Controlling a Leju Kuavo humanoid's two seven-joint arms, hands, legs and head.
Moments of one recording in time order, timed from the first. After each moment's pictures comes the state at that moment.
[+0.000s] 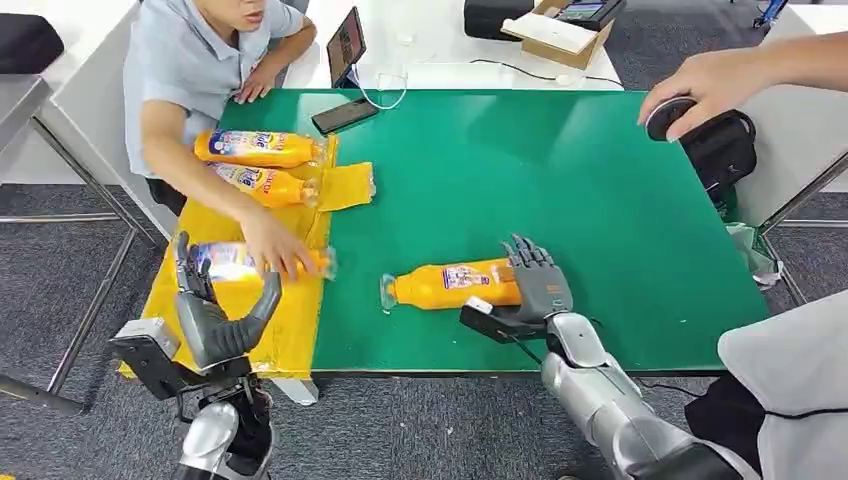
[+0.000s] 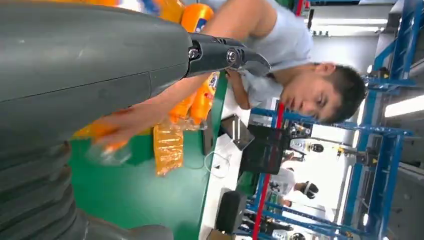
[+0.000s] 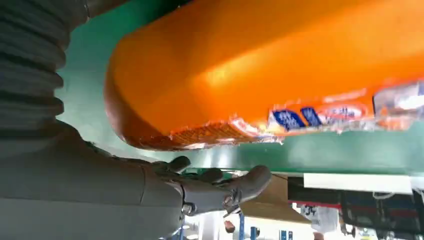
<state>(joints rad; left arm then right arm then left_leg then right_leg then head) -0.05 -0.20 -0.25 -1.53 0.06 0.53 -0.56 -0.59 -0.03 0.32 -0.44 1.06 -0.53 -0.21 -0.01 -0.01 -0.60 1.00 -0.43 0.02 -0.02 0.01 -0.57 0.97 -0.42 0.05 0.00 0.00</state>
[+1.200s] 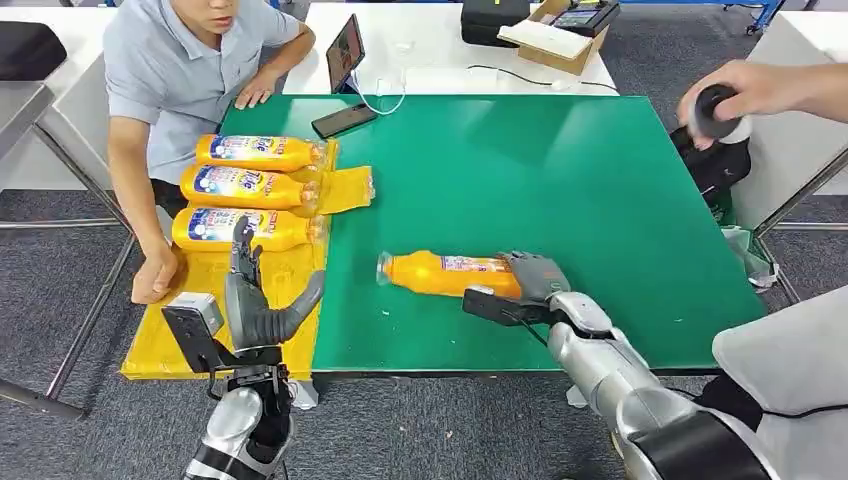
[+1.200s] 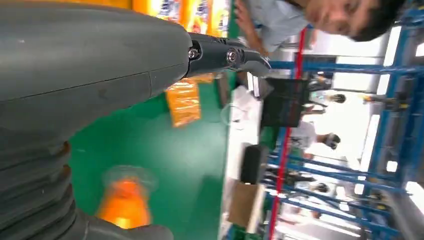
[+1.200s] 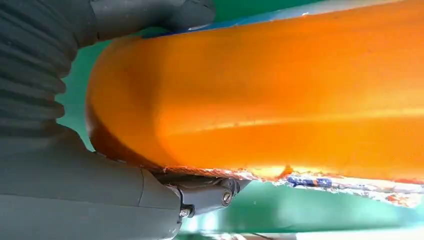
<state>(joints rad) -0.11 -0.18 -0.35 -1.43 0.06 0.47 -0.46 -0.65 -0.01 0.29 -0.35 0.81 -0.26 -0.39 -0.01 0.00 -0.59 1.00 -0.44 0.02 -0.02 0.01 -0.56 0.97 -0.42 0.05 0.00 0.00</state>
